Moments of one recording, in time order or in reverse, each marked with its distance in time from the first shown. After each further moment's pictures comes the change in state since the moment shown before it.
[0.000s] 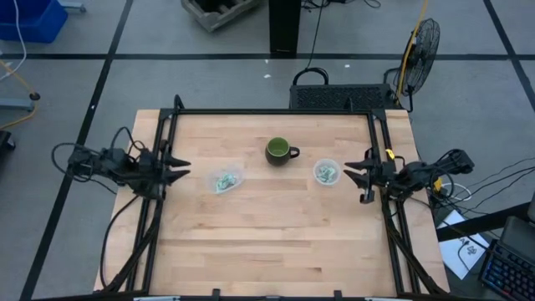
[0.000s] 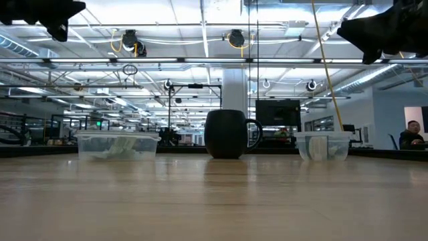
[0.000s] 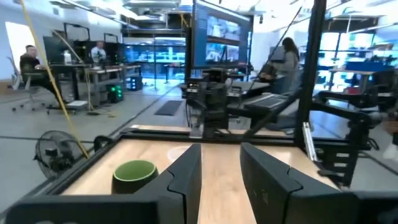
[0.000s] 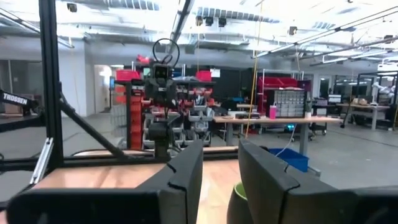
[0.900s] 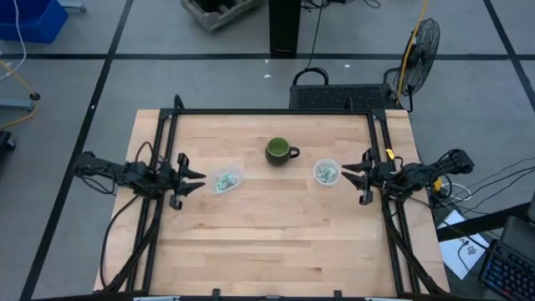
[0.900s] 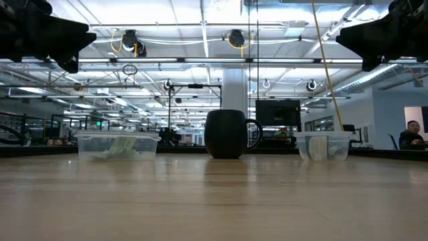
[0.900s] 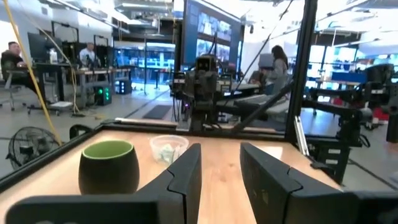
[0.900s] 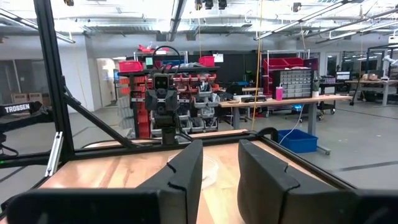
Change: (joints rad) left arm 0.000 -0.018 -0.340 0.368 0.049 -0.030; right arm 0.000 0.001 -0.001 -0.076 0.000 0.113
